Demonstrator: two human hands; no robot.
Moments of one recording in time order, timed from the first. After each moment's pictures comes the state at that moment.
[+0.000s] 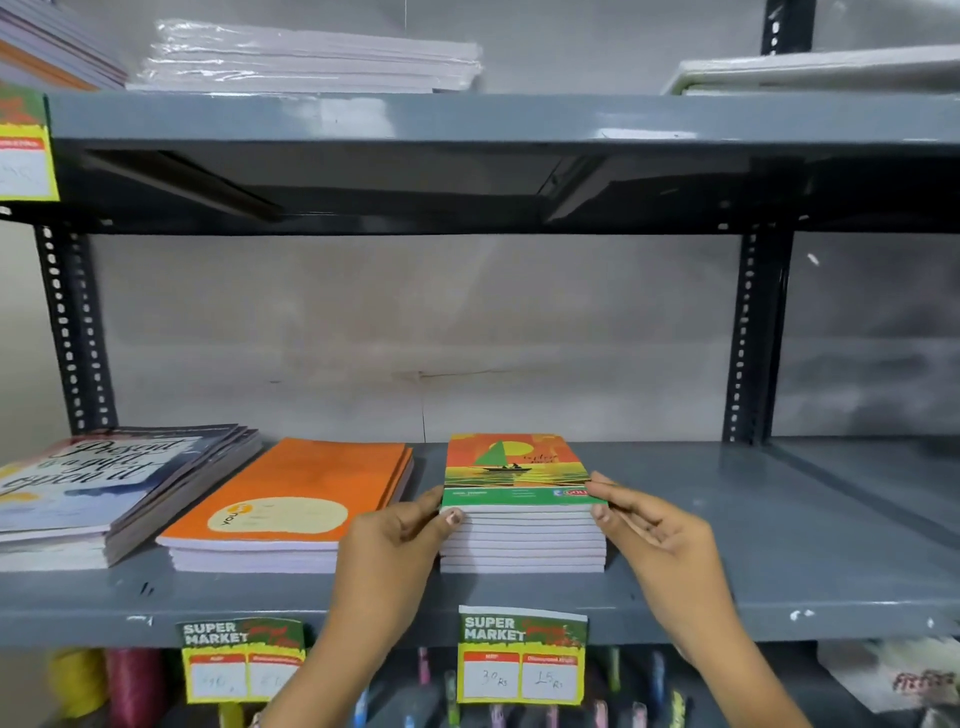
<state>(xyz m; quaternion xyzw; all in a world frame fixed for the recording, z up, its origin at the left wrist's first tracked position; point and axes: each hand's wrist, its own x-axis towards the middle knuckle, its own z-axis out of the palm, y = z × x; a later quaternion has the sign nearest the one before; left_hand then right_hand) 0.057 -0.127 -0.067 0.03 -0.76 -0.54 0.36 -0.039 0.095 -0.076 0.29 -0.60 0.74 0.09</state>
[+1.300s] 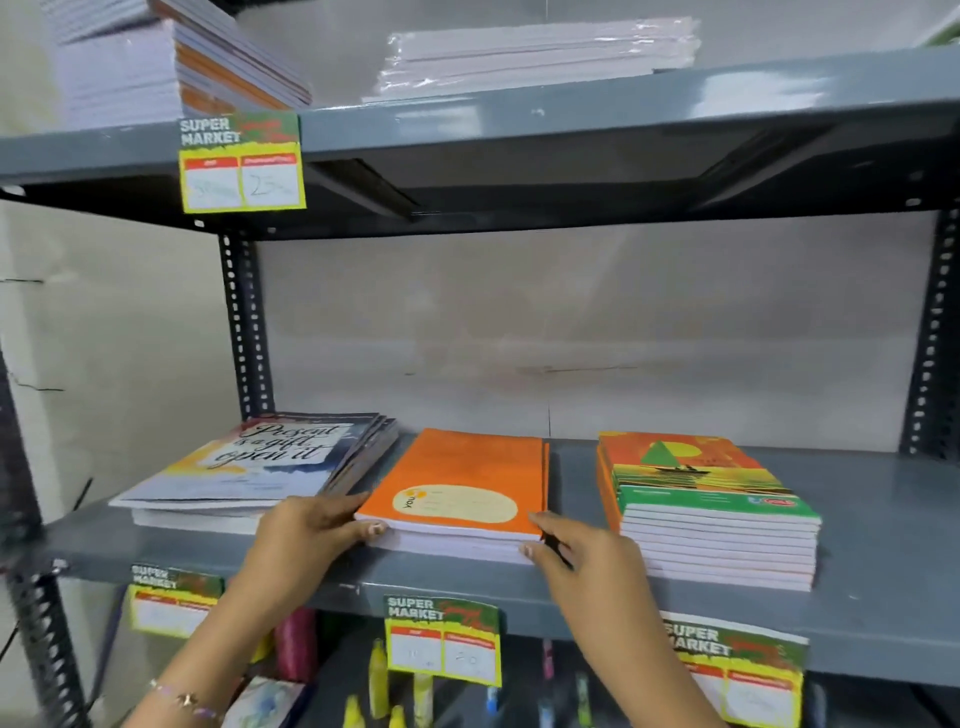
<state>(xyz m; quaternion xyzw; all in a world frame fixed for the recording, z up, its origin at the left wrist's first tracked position) 0.155 -0.342 -0.062 0.21 -0.86 -0.30 0.35 0.046 -0.091 -0.080 0.32 -0.82 0.45 0.15</state>
